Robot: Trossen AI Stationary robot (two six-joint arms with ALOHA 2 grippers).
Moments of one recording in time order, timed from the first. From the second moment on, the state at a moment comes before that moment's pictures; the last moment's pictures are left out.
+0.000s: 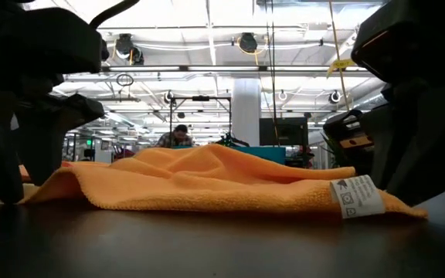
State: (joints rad) left arm -0.58 1.72 0.89 -0.36 -0.13 -0.39; right arm 0.57 1.82 0.66 0.45 0.08 0.25
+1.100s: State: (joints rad) left arm -0.61 1.64 1.22 -0.69 -0.13 -0.35; right arm 0.63 1.37 0.65 0.29 0.16 0.20
